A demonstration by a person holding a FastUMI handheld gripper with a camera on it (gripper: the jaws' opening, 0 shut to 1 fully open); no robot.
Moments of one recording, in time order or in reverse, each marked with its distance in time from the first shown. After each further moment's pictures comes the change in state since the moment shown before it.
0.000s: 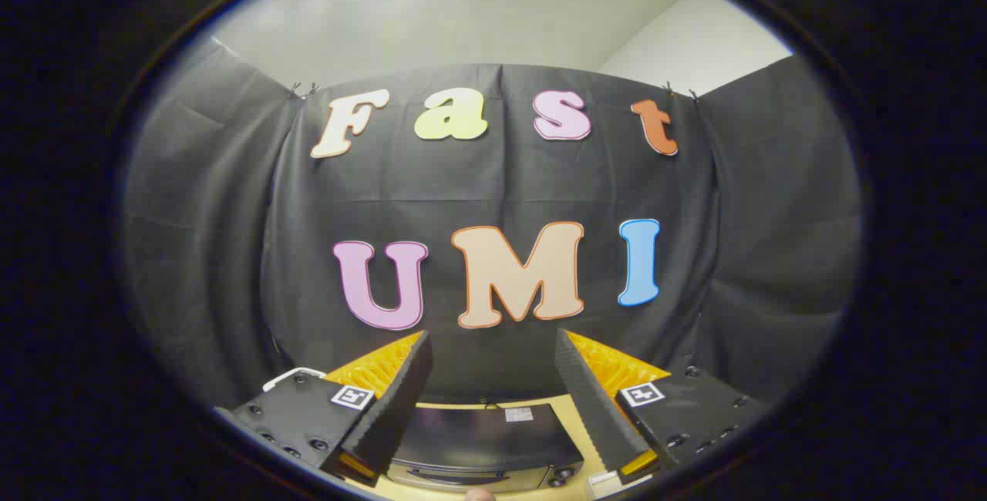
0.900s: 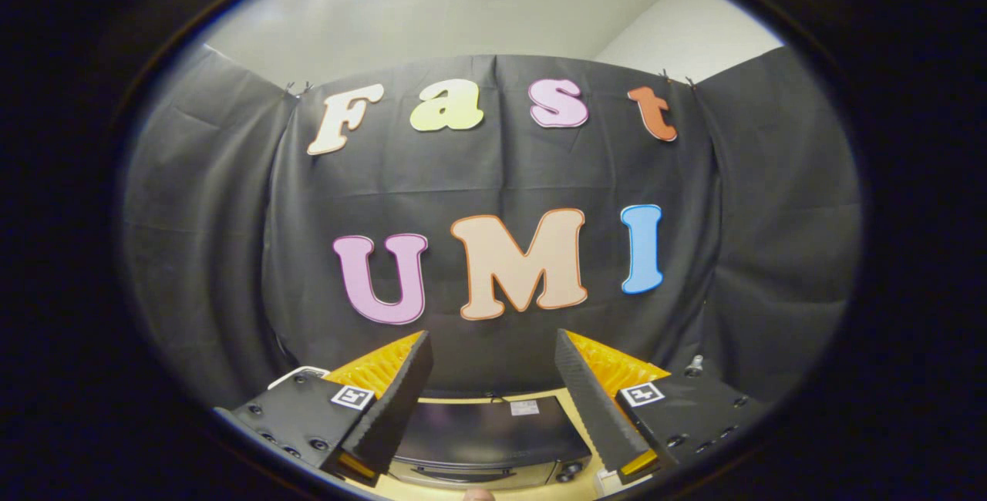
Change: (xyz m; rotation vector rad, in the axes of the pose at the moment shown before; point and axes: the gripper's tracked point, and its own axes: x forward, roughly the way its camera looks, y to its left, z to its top) arm 0.008 0.000 -0.016 0.023 0.041 0.004
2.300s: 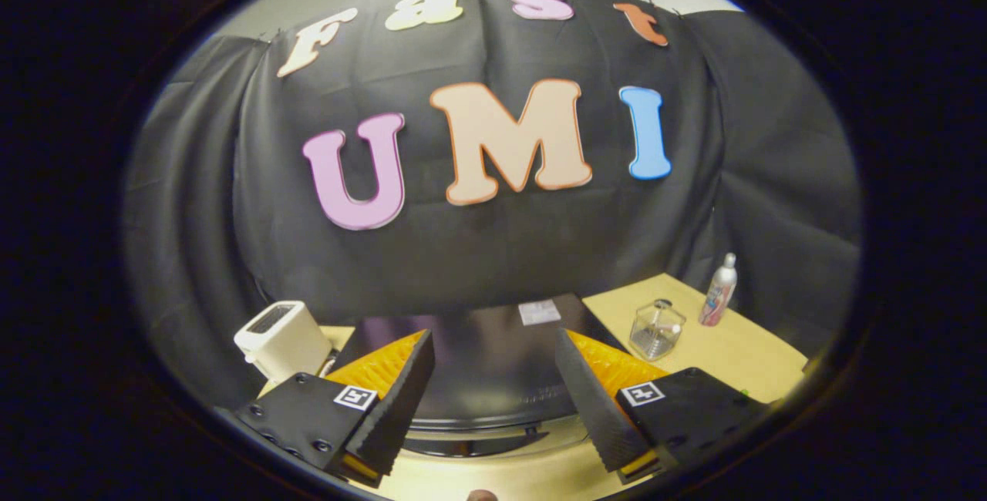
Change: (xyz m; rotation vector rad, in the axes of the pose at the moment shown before) arm 0.039 0.004 -0.232 0.040 0.353 -0.050
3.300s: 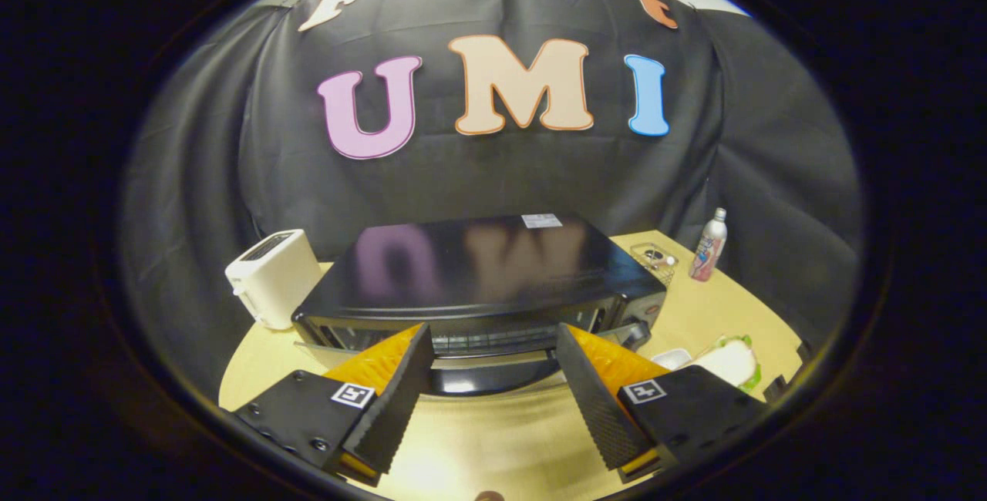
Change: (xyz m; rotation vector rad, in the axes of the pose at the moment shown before) arm -0.059 -0.004 -0.092 -0.064 0.117 -0.030
